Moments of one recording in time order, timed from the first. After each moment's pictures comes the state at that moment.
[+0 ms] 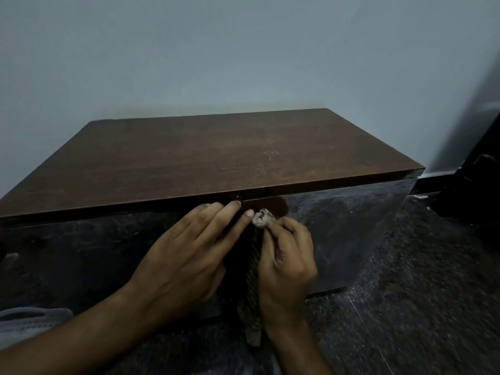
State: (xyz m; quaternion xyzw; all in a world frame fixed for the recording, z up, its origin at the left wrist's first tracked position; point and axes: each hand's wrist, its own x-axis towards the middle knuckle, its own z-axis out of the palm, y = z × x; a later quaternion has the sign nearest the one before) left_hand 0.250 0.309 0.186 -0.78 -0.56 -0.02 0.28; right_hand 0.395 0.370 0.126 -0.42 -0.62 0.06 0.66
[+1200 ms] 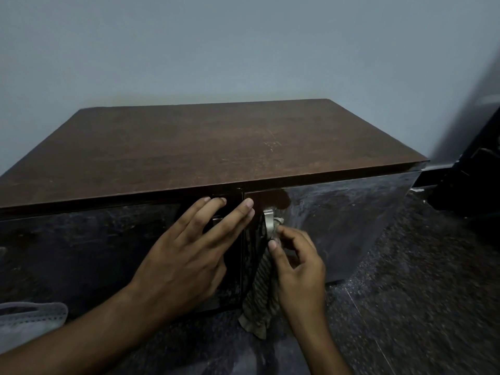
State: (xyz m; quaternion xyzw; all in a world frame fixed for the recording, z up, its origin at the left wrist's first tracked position) left_hand 0.250 0.310 0.168 -0.76 -0.57 -0.01 0.32; right_hand 0.426 0.369 0.112 -0.44 -0.60 0.38 0.56
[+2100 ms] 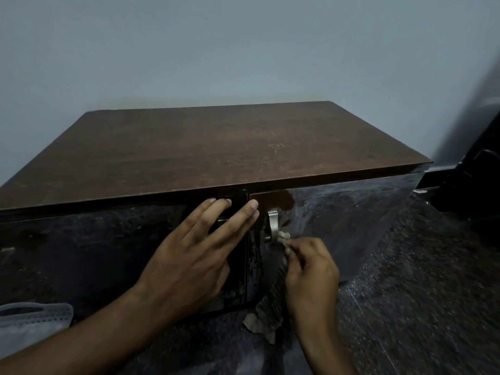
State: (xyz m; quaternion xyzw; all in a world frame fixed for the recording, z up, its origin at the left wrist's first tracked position) left_hand 0.253 0.308 0.172 -0.76 -0.58 0.01 0.29; right_hand 0.433 0.369 0.108 -0.51 -0.67 0.16 0.52
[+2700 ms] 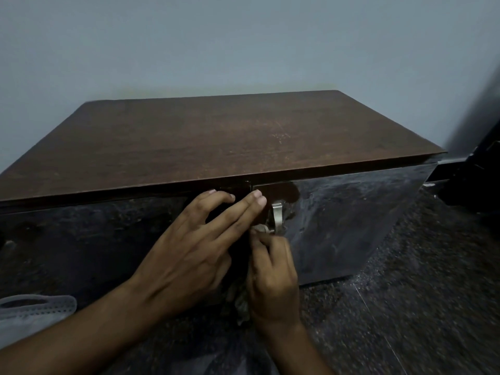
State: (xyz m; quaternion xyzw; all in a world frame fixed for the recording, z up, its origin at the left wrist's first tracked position) left_hand 0.249 0.311 0.178 -0.80 -0.56 -0.07 0.22; right_hand 0.387 0.352 0.087 -0.40 -0.76 -0.02 0.51
